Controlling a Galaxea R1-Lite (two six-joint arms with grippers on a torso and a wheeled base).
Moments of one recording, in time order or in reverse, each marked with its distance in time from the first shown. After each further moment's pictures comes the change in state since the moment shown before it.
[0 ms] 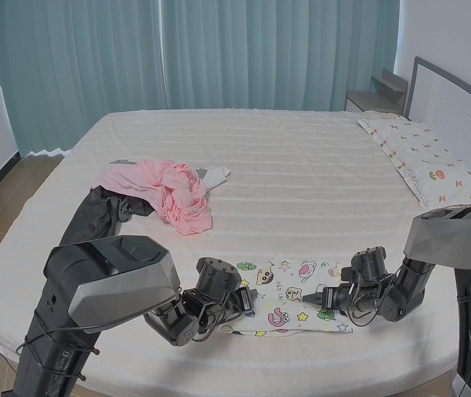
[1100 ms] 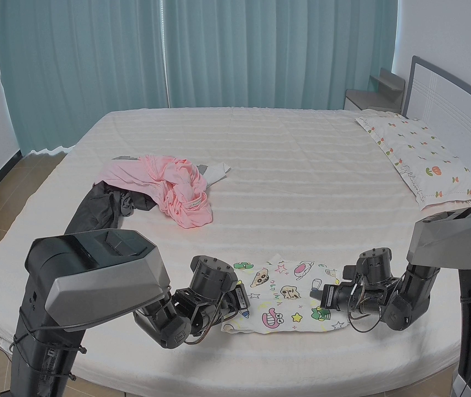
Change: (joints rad) left arm 0.002 -0.089 0.091 -0.013 0.068 -0.071; right arm 0.008 -0.043 0.114 -0.200 0.009 0.088
